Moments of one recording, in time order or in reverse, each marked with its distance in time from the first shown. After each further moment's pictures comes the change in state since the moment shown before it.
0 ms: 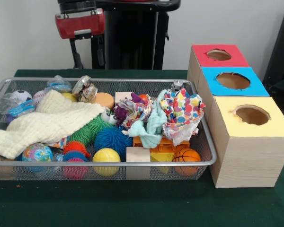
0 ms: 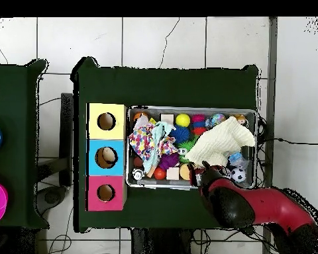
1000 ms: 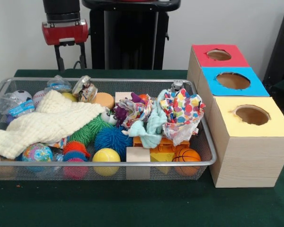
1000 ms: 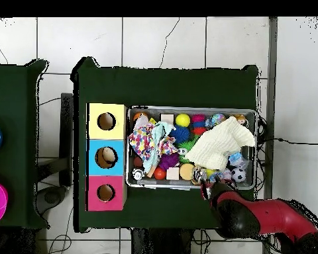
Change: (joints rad) arm -0.020 0.056 -0.106 -0.015 -0.175 0.005 0.000
